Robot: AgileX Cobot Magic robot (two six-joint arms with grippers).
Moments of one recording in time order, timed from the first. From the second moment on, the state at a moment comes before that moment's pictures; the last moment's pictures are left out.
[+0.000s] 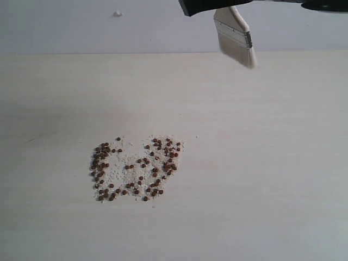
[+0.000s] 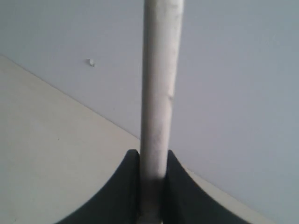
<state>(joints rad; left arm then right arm) -0.14 0.27 -0.21 -1.73 0.15 1.72 0.62 1.53 -1.15 -1.42 0.30 1.18</state>
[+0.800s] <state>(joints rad) -0.14 0.01 0.00 -1.73 0.06 1.62 0.62 1.45 -0.89 -1.73 0.64 1.58</state>
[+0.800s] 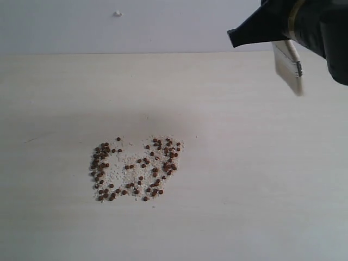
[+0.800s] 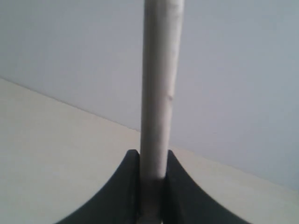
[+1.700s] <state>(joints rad) -0.14 0.01 0.00 -1.74 0.06 1.62 0.60 1.59 -0.92 -1.74 0.25 1.38</state>
